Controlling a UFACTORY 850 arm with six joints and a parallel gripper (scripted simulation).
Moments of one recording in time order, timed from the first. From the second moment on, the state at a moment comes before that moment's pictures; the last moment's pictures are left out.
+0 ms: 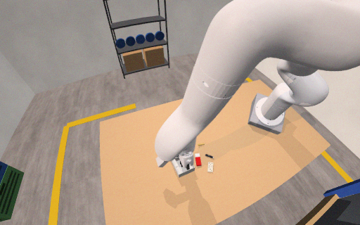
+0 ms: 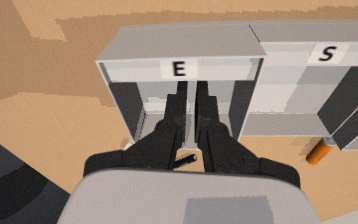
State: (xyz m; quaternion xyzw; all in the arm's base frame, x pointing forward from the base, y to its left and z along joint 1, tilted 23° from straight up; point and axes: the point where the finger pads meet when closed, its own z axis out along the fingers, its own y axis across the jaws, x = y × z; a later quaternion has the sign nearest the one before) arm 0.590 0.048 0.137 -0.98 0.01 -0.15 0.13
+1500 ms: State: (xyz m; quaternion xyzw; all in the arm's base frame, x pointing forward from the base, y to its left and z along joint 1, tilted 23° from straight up) arm 0.587 0.046 0.145 -0.98 0.01 -0.15 0.13
